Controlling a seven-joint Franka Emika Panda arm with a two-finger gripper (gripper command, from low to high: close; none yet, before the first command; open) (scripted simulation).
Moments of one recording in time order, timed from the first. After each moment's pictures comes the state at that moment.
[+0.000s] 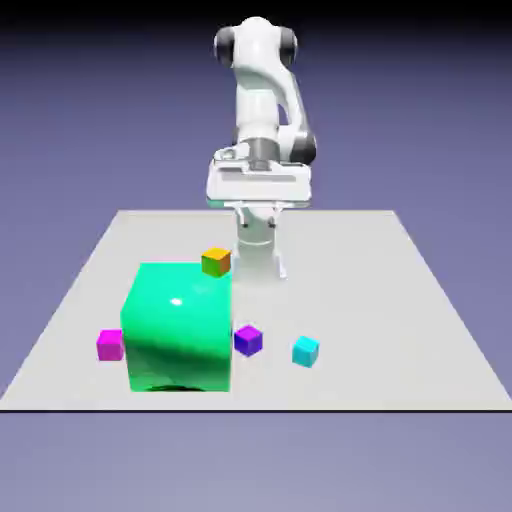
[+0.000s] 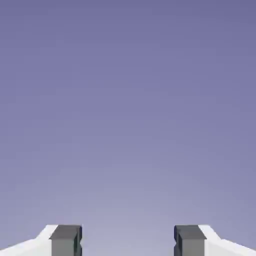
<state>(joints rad) 0.02 -0.54 -0.04 -2.79 0.00 2.99 0.76</state>
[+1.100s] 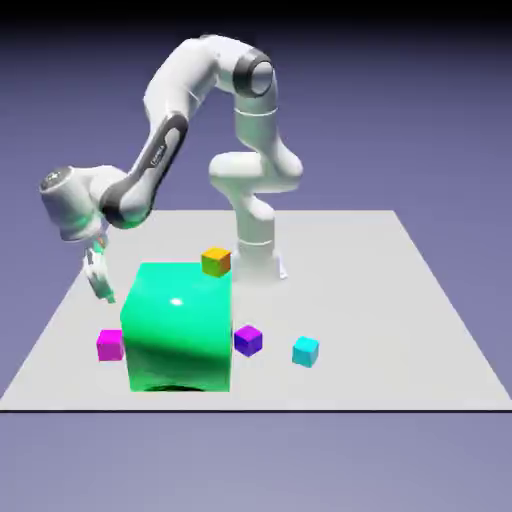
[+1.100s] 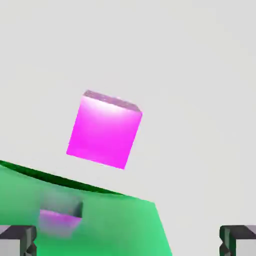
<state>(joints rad) -0.08 0.33 -0.74 -2.20 0.36 2.14 1.08</state>
